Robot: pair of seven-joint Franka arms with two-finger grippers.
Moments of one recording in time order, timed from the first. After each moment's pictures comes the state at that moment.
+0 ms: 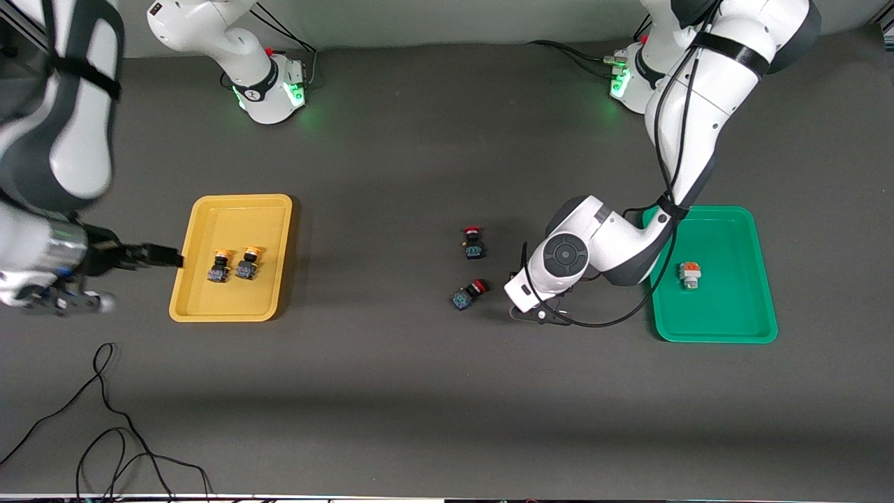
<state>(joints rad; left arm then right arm) -0.12 0.76 -0.47 -1.64 0.33 2.23 -0.59 0.82 0.34 -1.00 -1.52 0.32 1.54 -0.20</state>
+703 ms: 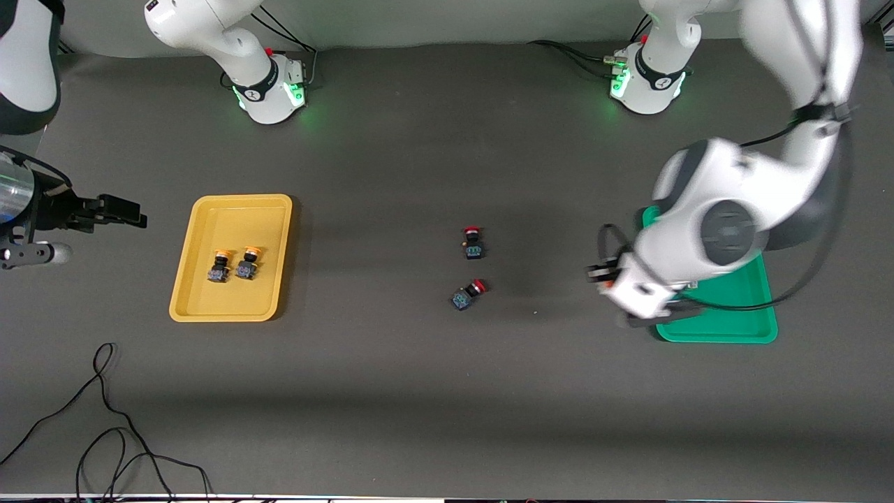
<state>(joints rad) 0.10 0.41 -0.45 -1.52 0.08 1.71 -0.56 0.53 0.09 -0.62 -1.61 0.08 1.52 -0.14</state>
